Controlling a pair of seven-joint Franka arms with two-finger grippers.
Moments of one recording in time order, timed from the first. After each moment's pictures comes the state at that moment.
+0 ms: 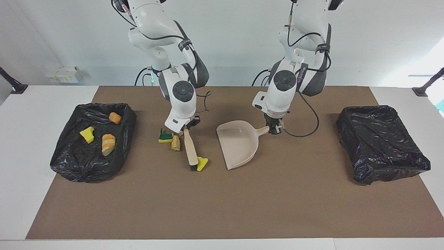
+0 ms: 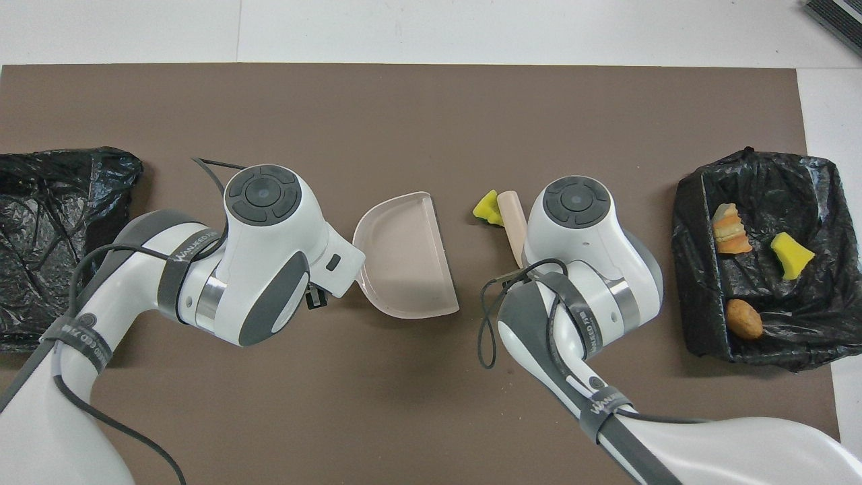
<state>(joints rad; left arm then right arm) -0.47 0.20 -0.02 -1.92 0.01 1.97 0.89 0.16 0.26 0.27 -1.94 -0.06 1.93 0.22</state>
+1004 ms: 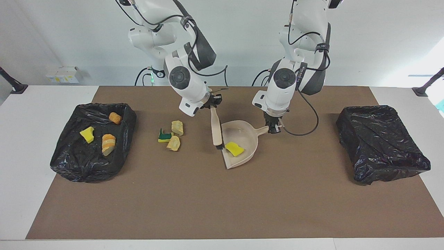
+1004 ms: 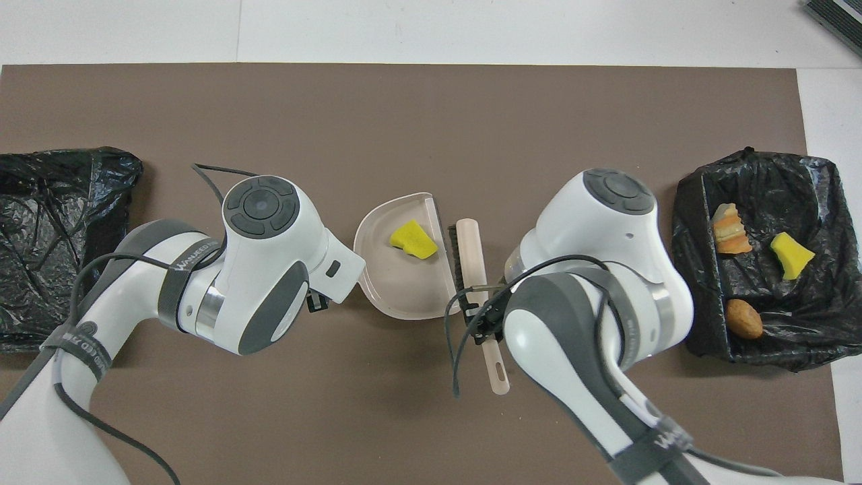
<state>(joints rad) -0.47 0.18 -0.03 -1.95 0.01 2.02 0.89 0.15 0.11 0.25 -1.91 0.39 1.68 0.23</state>
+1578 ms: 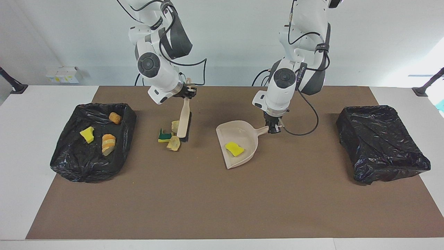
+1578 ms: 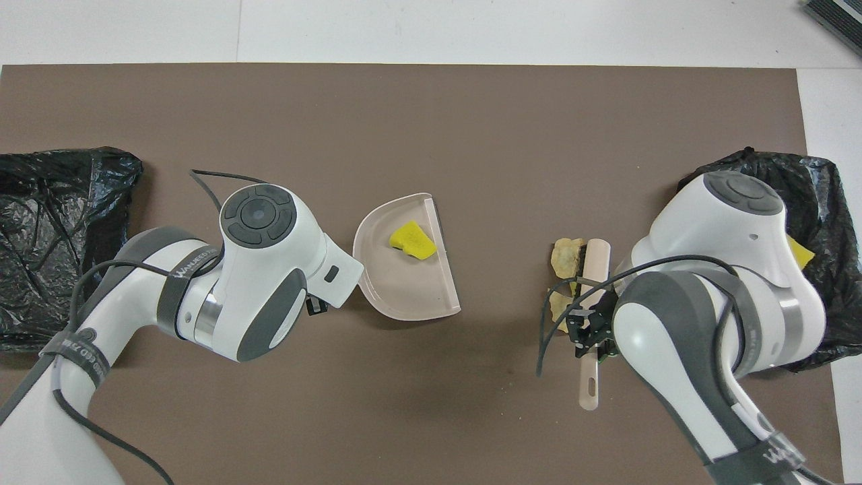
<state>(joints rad) -0.47 0.17 -0.03 -1.99 0.01 2.05 0.89 -0.04 -0.01 0.25 -2.06 0.24 1.57 0.48</state>
